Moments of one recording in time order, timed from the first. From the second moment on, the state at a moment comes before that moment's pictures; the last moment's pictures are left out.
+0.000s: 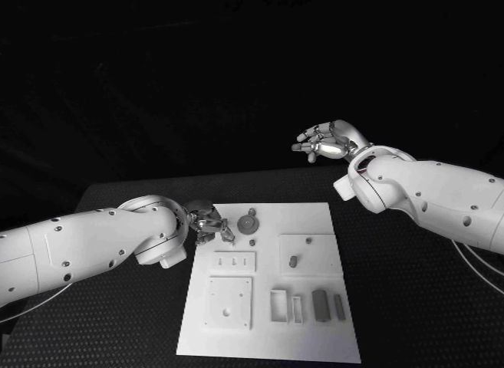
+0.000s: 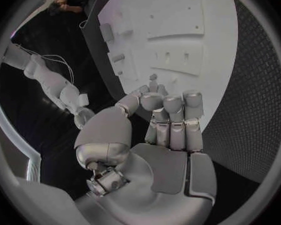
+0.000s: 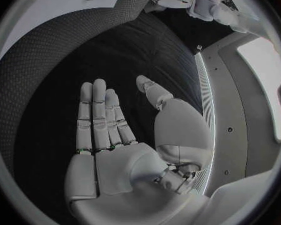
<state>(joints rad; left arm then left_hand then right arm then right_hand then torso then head) 1.38 -0.73 -0.24 1.47 -0.89 -0.12 -0.37 0.90 0.05 0.61 -0.29 0.27 1.06 0.09 0.28 0.65 1.45 -0.08 0.90 0.84 1.24 -0.14 1.16 0.85 0.05 1.05 -0.18 0.99 1.31 1.35 -0.68 -0.03 1.23 -0.71 -0.46 0.10 0.97 -0.19 0.56 -0.22 0.22 0.79 0.20 0.26 0.51 0.80 0.10 0.93 0.70 1.07 0.01 0.66 0.85 0.27 0.85 0.14 0.64 1.06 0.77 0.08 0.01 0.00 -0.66</state>
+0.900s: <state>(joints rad) 1.33 -0.68 -0.24 1.43 -0.91 -0.13 -0.41 0.83 0.05 0.62 -0.29 0.35 1.07 0.09 0.29 0.69 1.44 -0.09 0.94 0.84 1.24 -0.15 1.23 0.86 0.06 1.06 -0.18 1.06 1.31 1.35 -0.66 -0.03 1.22 -0.67 -0.43 0.12 0.97 -0.19 0.56 -0.22 0.22 0.79 0.20 0.26 0.49 0.77 0.10 0.93 0.66 1.06 0.02 0.61 0.87 0.26 0.83 0.16 0.62 1.06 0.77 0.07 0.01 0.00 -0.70</state>
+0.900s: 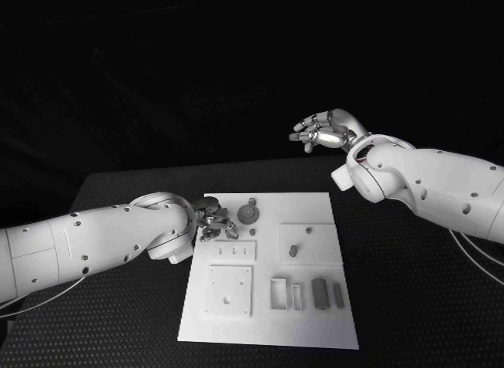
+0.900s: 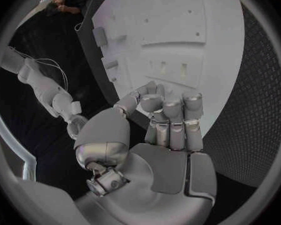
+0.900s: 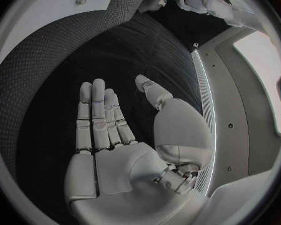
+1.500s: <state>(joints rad) 1.32 -0.69 -0.24 1.45 -0.95 -0.12 -0.42 0.81 0.05 0.62 -0.29 0.40 1.07 0.08 0.29 0.75 1.44 -0.09 0.95 0.84 1.24 -0.15 1.24 0.84 0.07 1.05 -0.18 1.07 1.31 1.35 -0.66 -0.03 1.22 -0.67 -0.43 0.12 0.98 -0.18 0.56 -0.22 0.24 0.79 0.20 0.27 0.49 0.76 0.11 0.94 0.65 1.06 0.02 0.59 0.89 0.26 0.83 0.16 0.61 1.06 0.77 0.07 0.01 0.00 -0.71</state>
